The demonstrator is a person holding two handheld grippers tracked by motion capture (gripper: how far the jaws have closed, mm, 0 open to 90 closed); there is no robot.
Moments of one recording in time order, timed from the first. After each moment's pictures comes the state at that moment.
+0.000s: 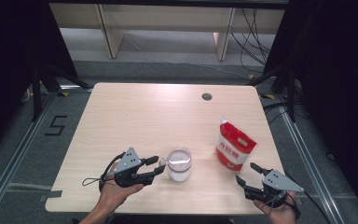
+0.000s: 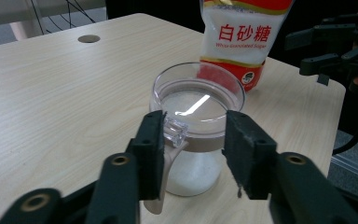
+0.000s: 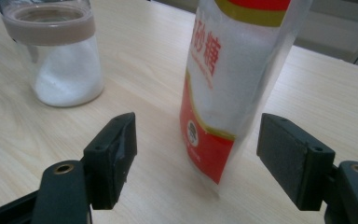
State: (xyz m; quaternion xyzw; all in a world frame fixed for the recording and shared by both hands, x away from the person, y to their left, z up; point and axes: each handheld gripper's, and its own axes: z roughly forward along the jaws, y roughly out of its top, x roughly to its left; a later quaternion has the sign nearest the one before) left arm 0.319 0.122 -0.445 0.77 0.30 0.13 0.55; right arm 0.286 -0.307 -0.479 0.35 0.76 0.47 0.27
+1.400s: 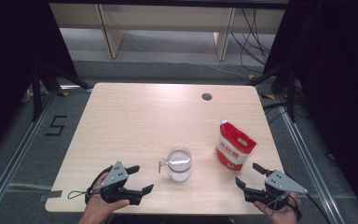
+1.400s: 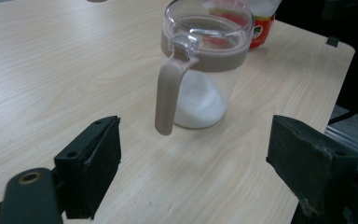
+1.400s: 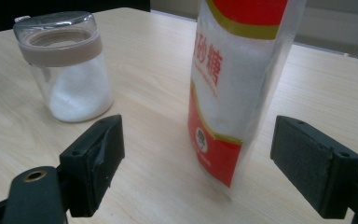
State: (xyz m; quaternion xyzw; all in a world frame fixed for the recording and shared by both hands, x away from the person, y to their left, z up) left arm 0.293 0.157 -0.474 0.79 0.32 0.13 0.51; right arm 0.277 -0.305 -0.473 0.39 0.73 0.49 0.25
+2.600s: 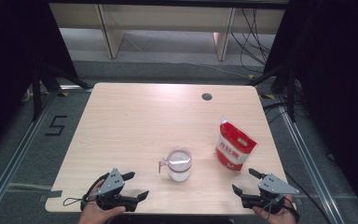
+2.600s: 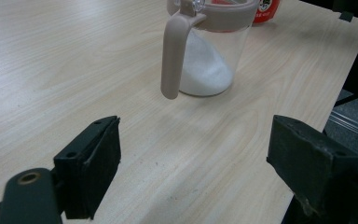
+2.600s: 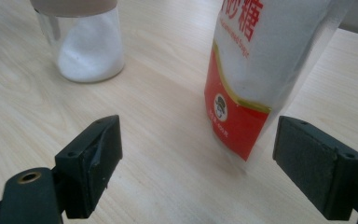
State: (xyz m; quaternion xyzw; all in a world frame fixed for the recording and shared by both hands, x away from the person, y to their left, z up) left arm 0.281 0.167 -0.489 0.79 0.33 0.13 0.50; right arm 0.278 -0.303 -0.488 0.35 0.78 0.46 0.25
